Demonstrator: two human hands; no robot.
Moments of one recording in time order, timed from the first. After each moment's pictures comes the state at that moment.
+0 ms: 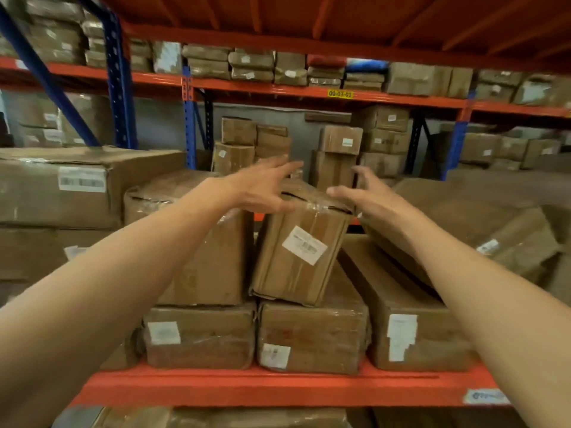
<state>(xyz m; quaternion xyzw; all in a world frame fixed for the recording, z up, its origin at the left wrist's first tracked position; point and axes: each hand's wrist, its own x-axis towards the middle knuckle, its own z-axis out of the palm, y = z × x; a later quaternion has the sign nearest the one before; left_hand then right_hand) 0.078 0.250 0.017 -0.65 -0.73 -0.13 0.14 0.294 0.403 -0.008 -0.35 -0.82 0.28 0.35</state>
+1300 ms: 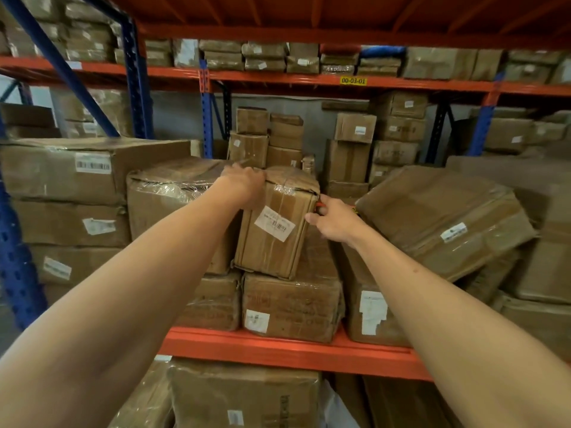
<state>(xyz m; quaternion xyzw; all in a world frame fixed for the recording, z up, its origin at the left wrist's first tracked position) 0.165 0.239 -0.001 -0.44 -0.87 0.07 0.21 0.316 0.382 -0.066 -0.27 -0.87 0.31 0.27</state>
